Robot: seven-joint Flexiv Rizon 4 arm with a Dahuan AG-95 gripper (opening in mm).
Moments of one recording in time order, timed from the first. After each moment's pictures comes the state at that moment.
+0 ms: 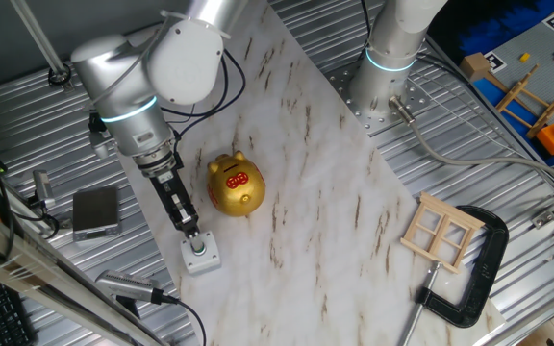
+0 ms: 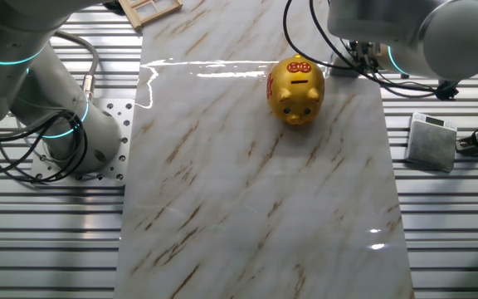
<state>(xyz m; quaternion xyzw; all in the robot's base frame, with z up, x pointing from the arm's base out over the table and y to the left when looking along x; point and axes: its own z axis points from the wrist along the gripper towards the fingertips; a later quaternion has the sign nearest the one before) 0.626 0.200 0.091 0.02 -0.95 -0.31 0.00</state>
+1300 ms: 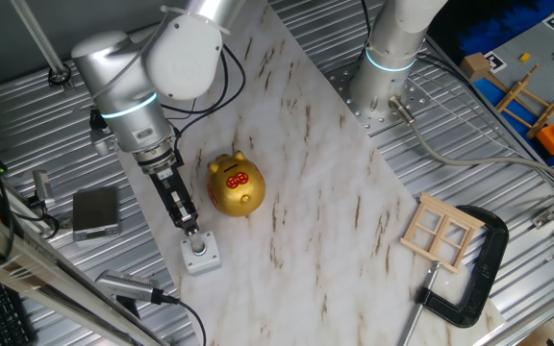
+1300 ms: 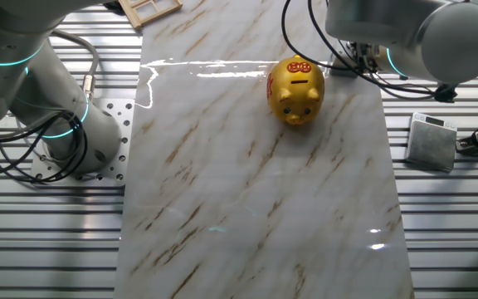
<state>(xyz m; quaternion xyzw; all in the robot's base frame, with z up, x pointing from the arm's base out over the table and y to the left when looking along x) 0.624 0.198 0.093 0.02 -0.95 -0.32 0.01</state>
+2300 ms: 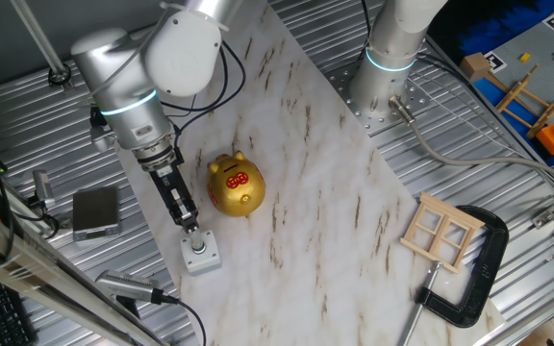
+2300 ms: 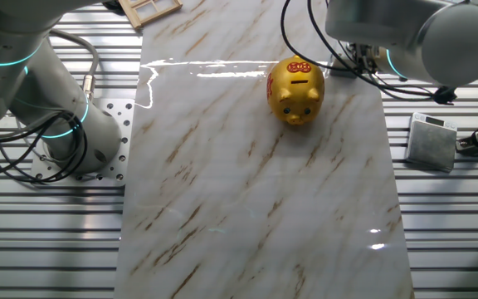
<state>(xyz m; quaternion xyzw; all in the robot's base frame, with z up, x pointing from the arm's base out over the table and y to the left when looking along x) 0.622 0.195 0.098 0.01 -0.95 -0.33 0.01</state>
